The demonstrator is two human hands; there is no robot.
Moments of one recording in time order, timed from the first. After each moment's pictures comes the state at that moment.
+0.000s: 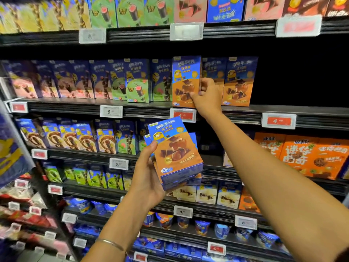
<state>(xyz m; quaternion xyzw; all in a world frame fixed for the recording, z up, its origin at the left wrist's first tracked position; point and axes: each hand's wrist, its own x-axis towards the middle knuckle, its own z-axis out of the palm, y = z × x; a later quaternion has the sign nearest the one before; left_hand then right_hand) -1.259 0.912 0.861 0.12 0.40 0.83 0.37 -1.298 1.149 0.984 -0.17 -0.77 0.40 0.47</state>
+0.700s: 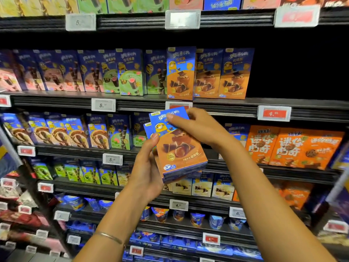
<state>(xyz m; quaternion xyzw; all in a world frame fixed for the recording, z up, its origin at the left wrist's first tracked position) -1.260 0.918 0.862 0.16 0.38 0.83 0.37 -1.201 1.073 0.954 -0.12 -0.85 0.47 0.20</state>
